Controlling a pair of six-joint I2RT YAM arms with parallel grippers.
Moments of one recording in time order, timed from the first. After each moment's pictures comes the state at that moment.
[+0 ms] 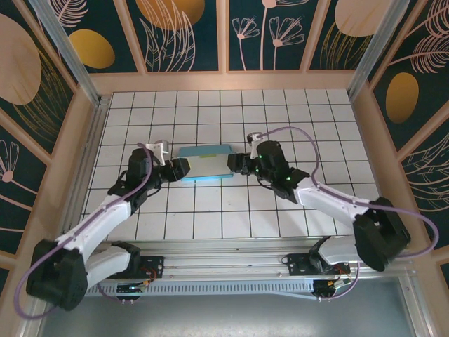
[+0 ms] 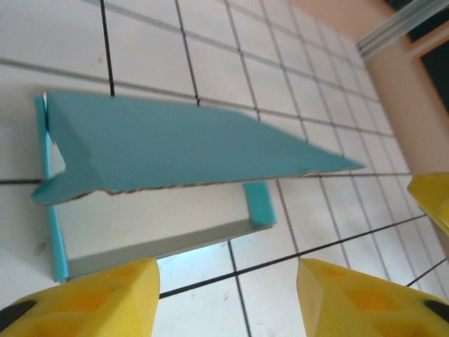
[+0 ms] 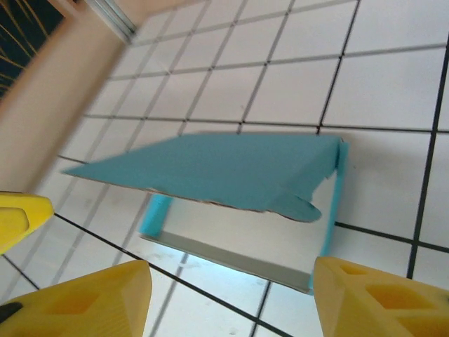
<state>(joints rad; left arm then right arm) -0.35 1.05 0.59 -0.05 0.30 -0.60 0.70 1.30 0.77 0.08 -0.07 0.53</state>
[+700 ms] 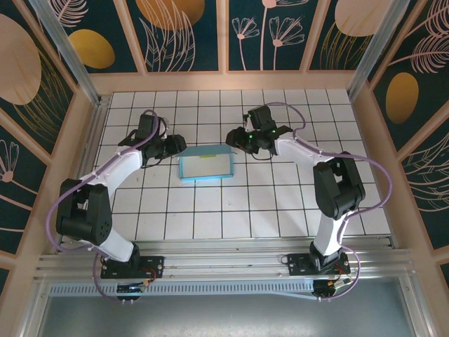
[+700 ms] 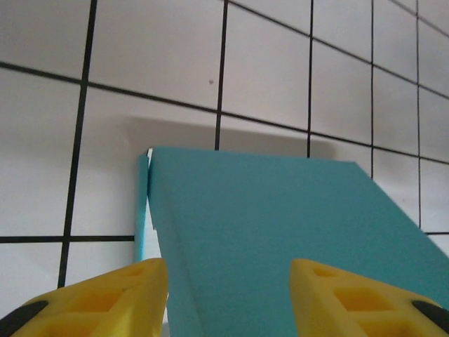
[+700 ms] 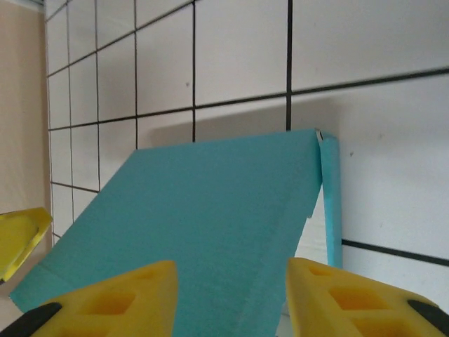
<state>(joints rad) -0.23 1.58 1.07 -0.36 0.27 -0.57 0.51 1.83 1.33 -0.32 -0.39 0.73</state>
